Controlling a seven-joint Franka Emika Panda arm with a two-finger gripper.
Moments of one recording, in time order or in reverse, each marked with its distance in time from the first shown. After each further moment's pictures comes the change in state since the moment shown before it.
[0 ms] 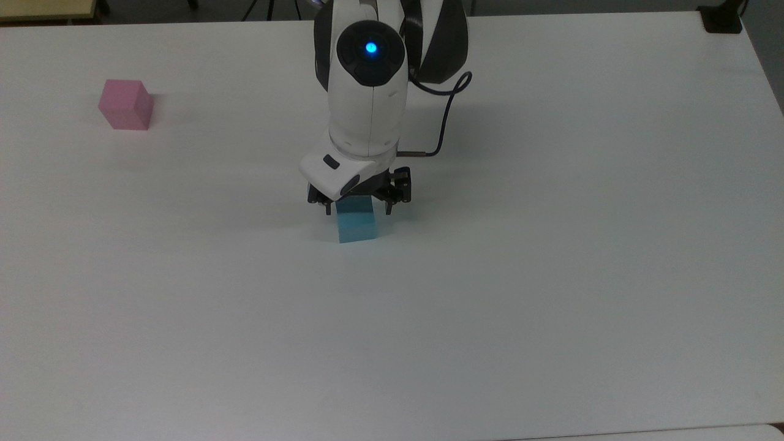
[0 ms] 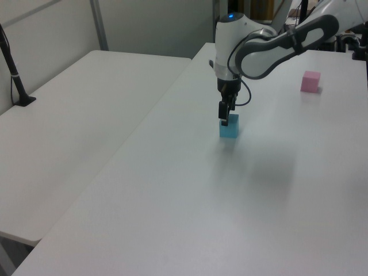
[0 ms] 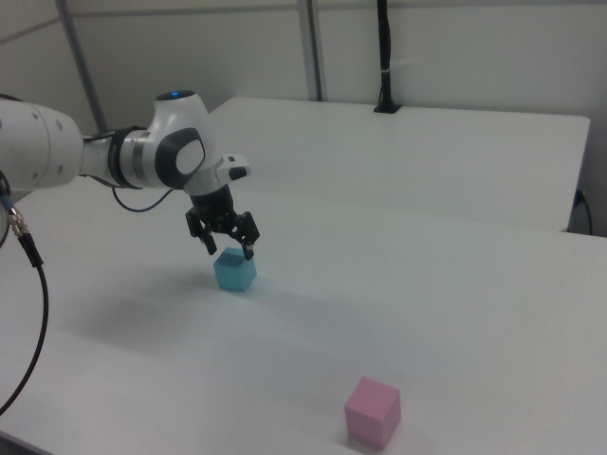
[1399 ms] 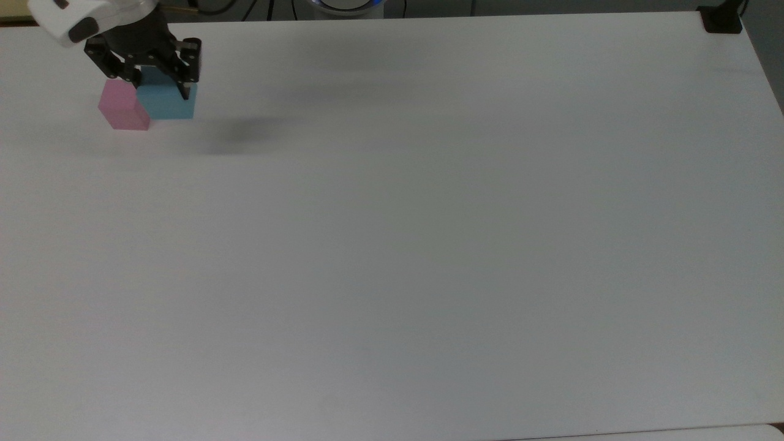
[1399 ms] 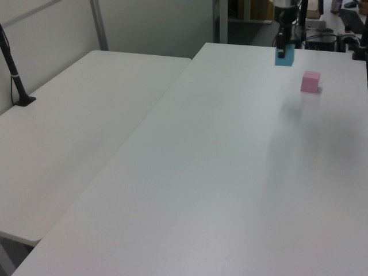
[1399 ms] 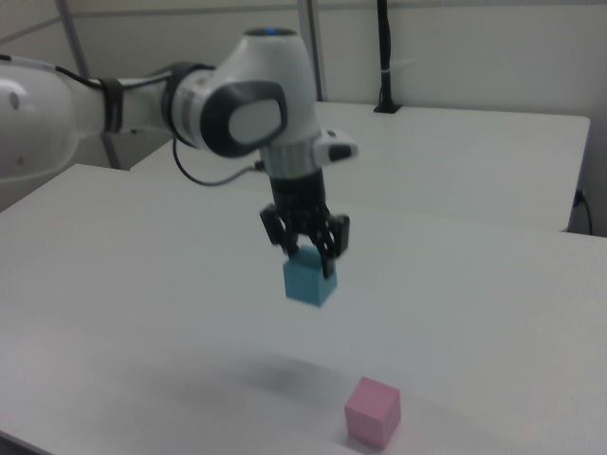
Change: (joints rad) arm -0.150 -0.309 -0.313 -0.090 0.010 -0.279 -0.414
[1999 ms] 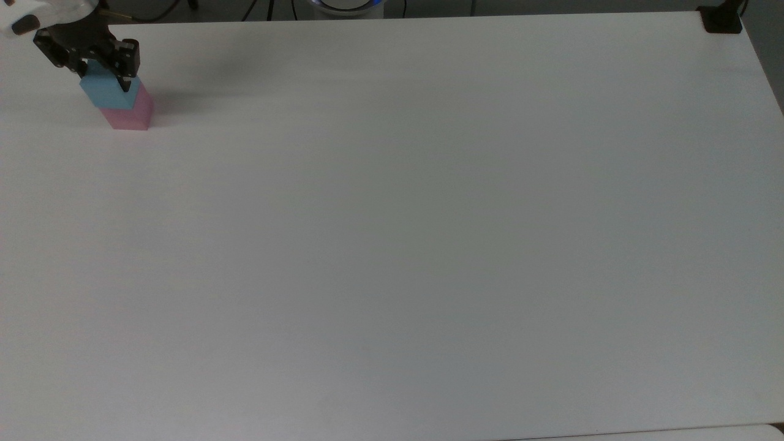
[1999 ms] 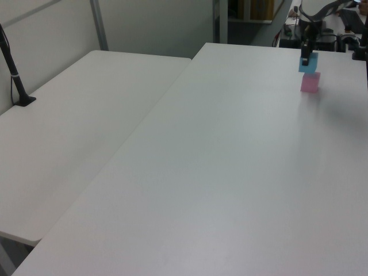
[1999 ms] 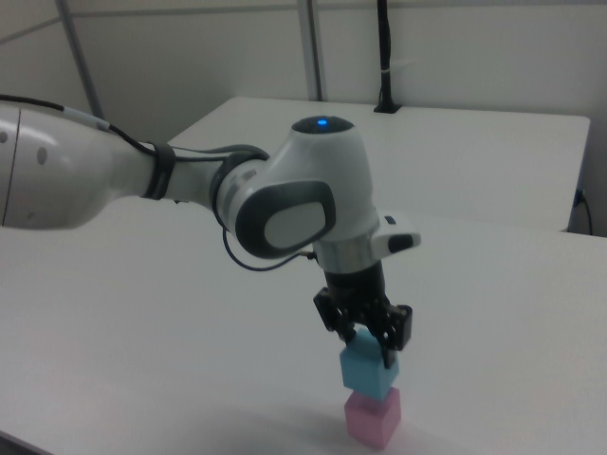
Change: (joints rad) arm 0.001 0.008 -0.233 -0.221 0.000 0.278 -0.166
